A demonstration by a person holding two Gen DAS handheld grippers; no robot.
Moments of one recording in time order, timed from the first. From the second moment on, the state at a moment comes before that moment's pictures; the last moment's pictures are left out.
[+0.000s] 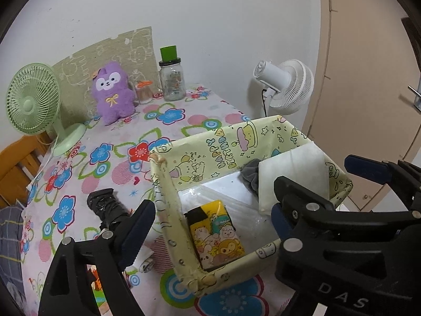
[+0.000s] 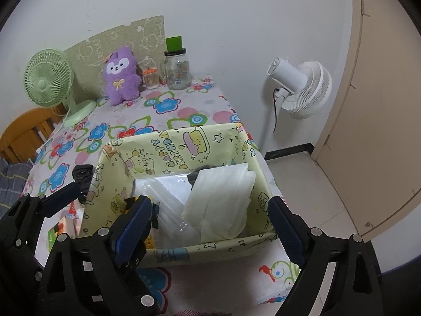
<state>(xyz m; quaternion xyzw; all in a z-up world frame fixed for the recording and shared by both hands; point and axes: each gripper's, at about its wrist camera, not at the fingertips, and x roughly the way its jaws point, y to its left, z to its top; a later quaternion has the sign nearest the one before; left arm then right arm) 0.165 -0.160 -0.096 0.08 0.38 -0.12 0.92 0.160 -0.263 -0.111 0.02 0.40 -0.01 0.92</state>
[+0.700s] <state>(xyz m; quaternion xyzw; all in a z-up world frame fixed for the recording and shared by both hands) 0.139 -0.131 -0.078 0.07 0.36 -0.10 0.93 0.136 -0.236 -0.090 0.02 0.38 0.02 0.92</state>
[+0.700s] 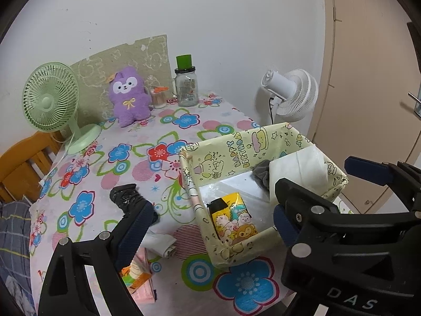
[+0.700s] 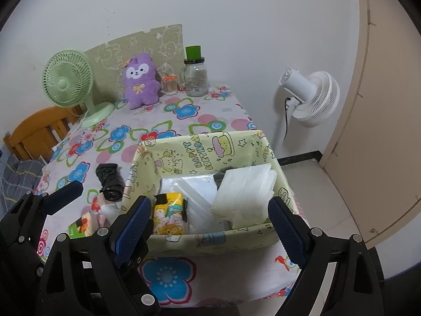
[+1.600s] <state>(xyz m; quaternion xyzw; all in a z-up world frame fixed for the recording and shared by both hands) 0.115 -0.088 -0.068 0.07 0.34 -0.07 0.93 0.119 -0.181 -0.078 -0.02 0.34 0.07 0.94</state>
